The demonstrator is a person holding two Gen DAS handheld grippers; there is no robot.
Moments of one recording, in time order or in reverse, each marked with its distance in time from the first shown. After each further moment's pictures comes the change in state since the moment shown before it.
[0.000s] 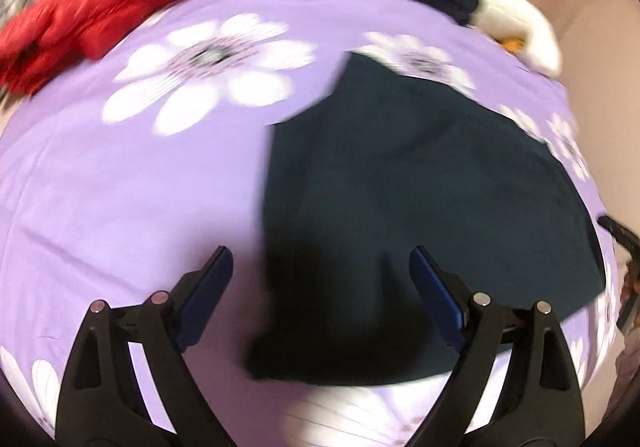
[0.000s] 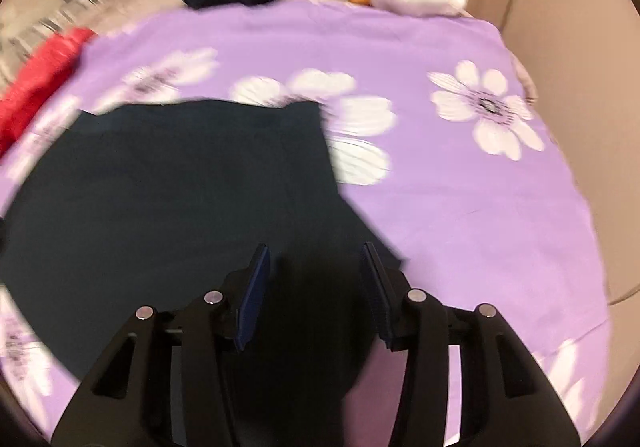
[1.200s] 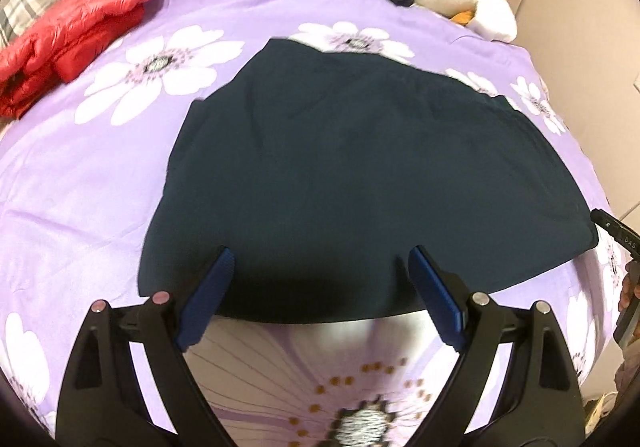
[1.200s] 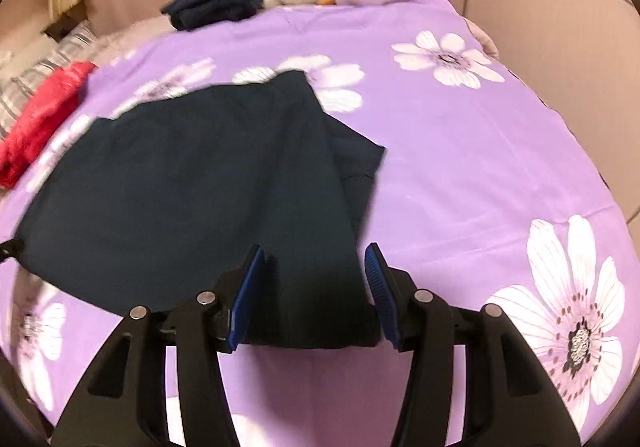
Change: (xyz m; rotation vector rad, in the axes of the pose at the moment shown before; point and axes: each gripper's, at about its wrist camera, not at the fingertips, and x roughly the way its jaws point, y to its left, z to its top) left arm -0.014 -0.067 -0.056 0.098 -0.045 -0.005; right arm -0.038 -0.004 -0.092 0.149 -0.073 -0.003
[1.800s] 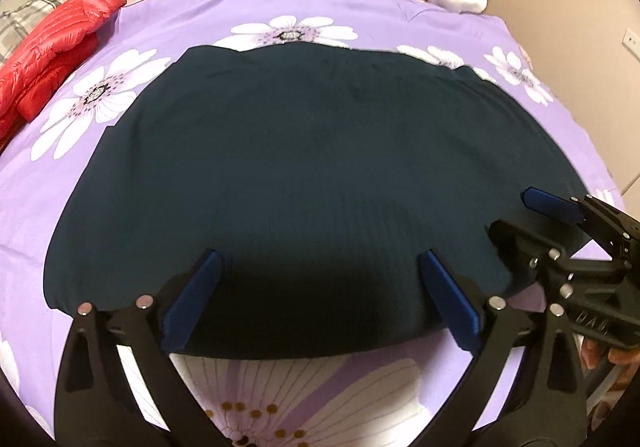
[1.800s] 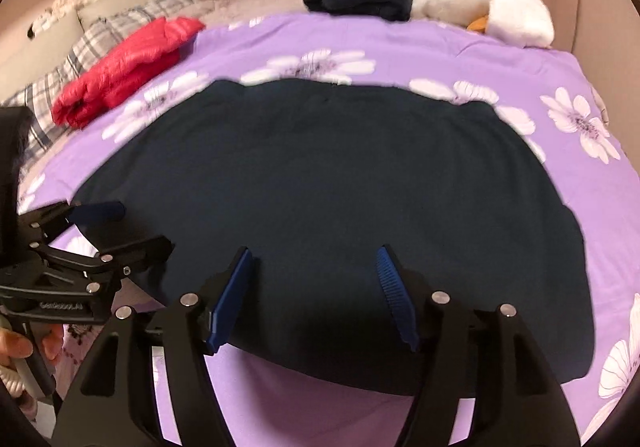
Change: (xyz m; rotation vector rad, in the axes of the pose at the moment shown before) left arm 0.041 -0.087 0.001 0.104 0.020 0.008; right arm 0.035 0.156 0.005 -0.242 0.022 0.213
